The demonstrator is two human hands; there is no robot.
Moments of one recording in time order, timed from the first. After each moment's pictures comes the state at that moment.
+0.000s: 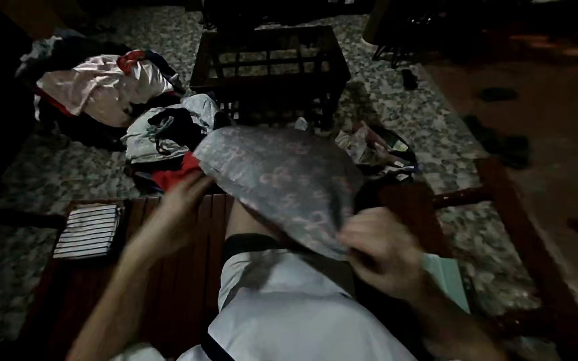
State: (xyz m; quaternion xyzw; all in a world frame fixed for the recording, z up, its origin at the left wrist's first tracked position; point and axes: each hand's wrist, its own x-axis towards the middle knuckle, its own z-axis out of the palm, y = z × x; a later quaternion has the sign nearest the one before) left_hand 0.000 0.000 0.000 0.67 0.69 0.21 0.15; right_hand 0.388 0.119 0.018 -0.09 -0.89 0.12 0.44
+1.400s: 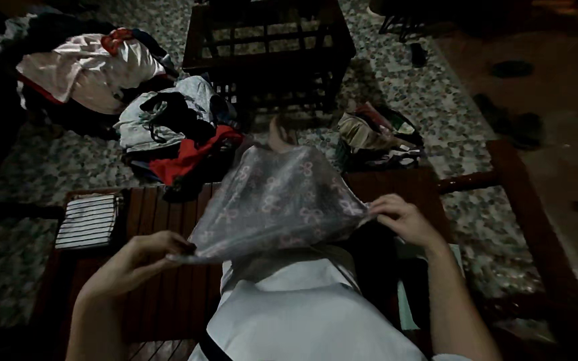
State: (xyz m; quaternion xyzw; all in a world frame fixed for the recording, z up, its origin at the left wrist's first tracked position) left_hand -0.041 -0.096 -0.044 0.69 0.53 0.34 0.37; right_hand 0.503 0.208 -0.117 -0.35 -0.84 0.37 0.19
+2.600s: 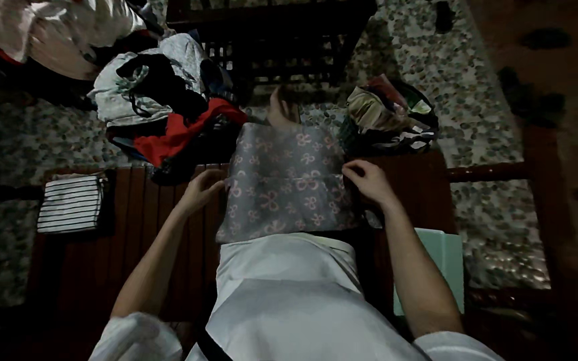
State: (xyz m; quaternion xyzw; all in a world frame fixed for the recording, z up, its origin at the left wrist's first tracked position) left_hand -0.025 0.044 -0.175 0.45 0.74 0.29 0.40; right_hand 0.406 0.266 -0.159 -0.53 -0.75 0.38 0.11
